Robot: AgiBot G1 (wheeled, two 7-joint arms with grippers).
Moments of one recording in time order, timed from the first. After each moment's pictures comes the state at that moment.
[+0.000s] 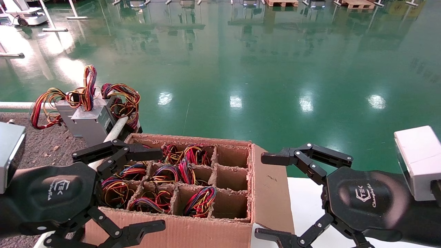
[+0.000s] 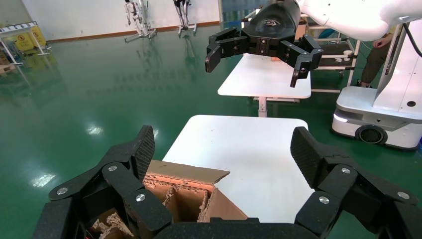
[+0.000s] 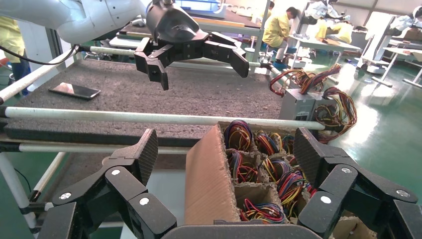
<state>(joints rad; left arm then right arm) -1.08 0.61 0.28 -1.28 0.73 1.49 -0.19 1.08 -0.60 -0.31 1.28 -0.71 -1.49 0.17</state>
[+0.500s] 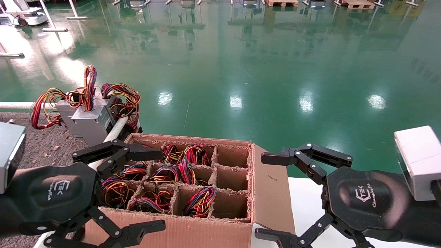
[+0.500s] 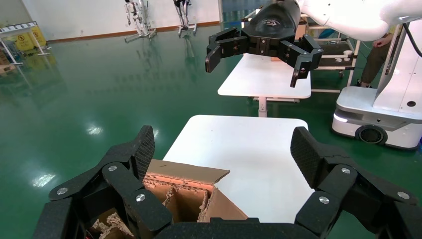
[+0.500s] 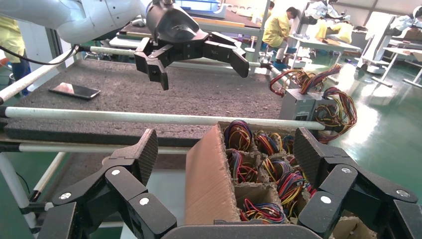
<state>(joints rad) -1.08 0.61 0.28 -1.28 0.73 1.49 -0.19 1.08 -0.60 -0.31 1.28 -0.71 -1.49 0.17</state>
